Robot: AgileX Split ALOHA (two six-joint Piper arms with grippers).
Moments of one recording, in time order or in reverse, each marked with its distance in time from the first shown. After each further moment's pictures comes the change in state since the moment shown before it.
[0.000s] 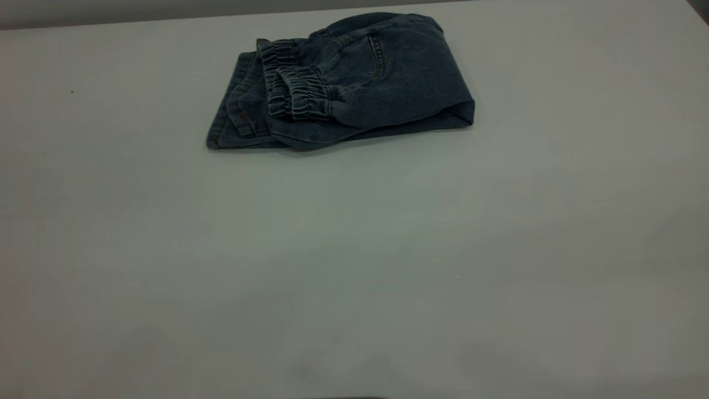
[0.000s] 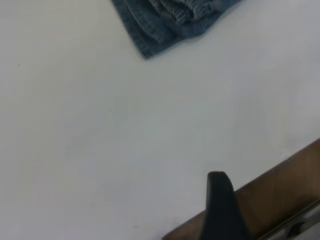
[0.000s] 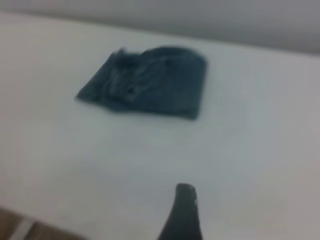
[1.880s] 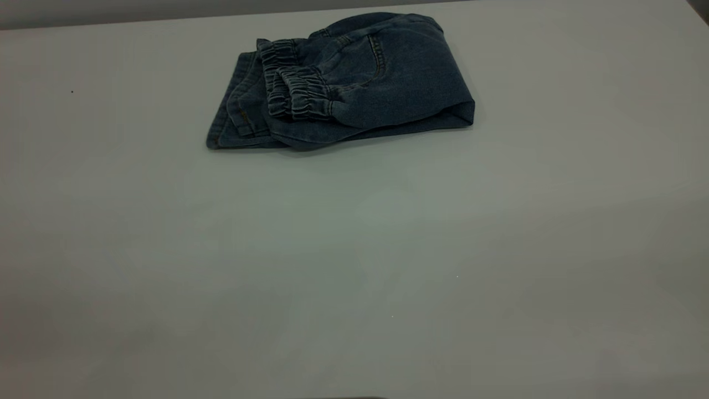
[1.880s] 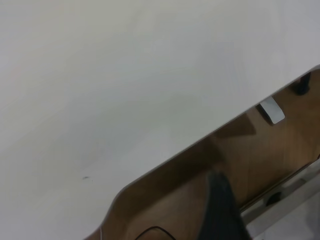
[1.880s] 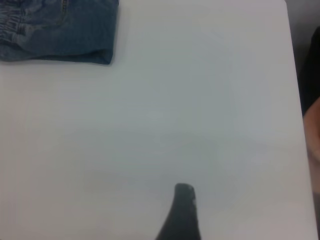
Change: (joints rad) left arm -0.001 -0.387 0.466 -0.078 -0.051 -0.012; right arm 0.000 -0.153 0.376 -0.210 -0.132 0.035
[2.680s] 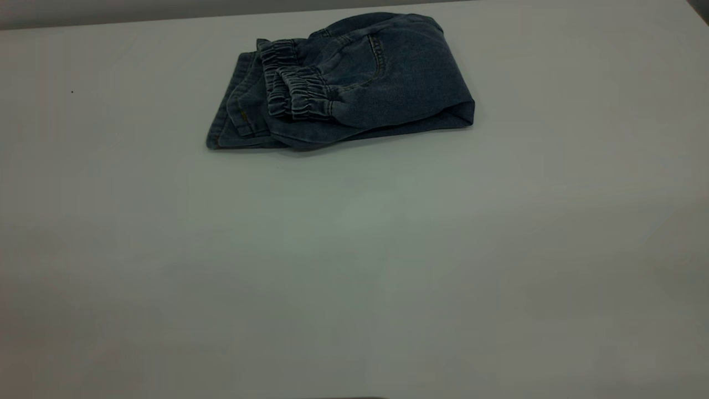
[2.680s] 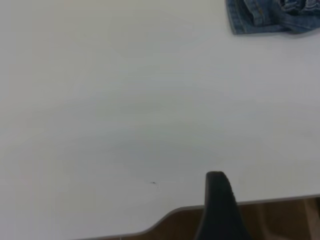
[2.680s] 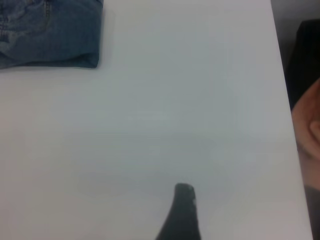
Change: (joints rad) left arm 0.470 -0.226 0.000 0.000 0.004 0.003; right arm -0.059 0.000 0.000 0.007 0.000 0.000
